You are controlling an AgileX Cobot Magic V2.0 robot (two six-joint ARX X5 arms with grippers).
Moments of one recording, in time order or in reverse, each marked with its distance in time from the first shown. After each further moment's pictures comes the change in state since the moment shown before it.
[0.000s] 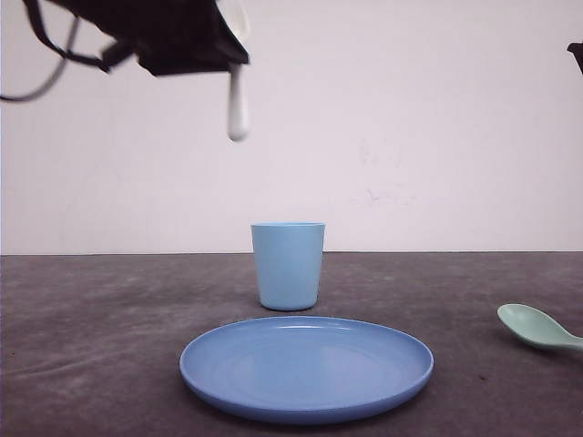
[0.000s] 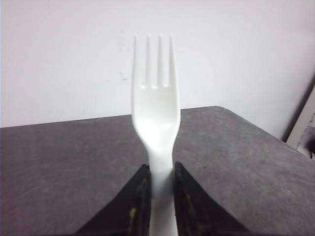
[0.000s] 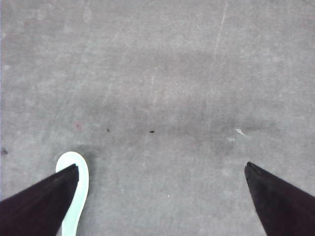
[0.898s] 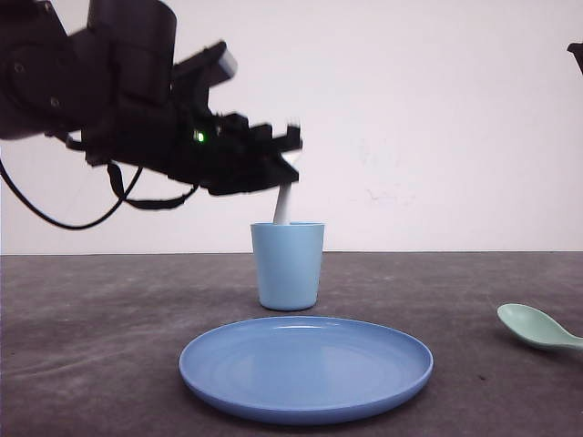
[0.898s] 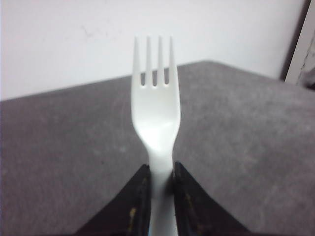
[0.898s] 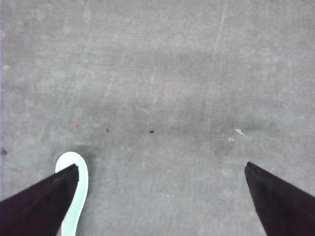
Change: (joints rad) left arm 0.000 0.420 0.000 0.338 0.098 0.165; right arm 0.000 0.000 0.000 0.000 0.000 0.000
